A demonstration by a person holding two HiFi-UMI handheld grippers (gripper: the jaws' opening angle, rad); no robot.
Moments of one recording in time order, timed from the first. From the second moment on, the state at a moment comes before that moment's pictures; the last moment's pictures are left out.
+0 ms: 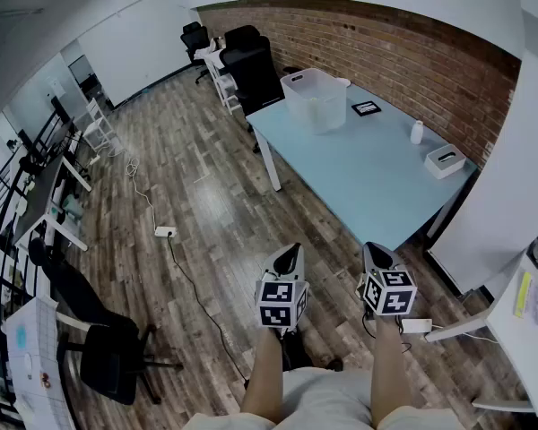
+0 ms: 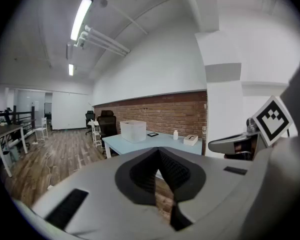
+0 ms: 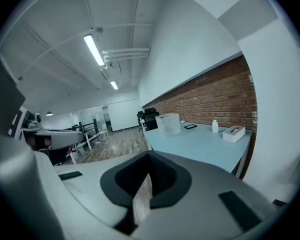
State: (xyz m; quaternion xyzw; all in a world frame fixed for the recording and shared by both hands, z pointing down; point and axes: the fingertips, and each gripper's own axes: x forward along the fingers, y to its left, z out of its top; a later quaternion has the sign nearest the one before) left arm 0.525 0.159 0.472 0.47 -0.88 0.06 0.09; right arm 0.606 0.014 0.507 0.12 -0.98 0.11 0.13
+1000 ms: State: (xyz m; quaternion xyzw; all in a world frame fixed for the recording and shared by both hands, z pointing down) left arm 0.353 0.119 0.459 0.48 -0.87 0.04 0.10; right arm 0.437 -0.053 0.483 0.17 -0.97 0.11 0.11
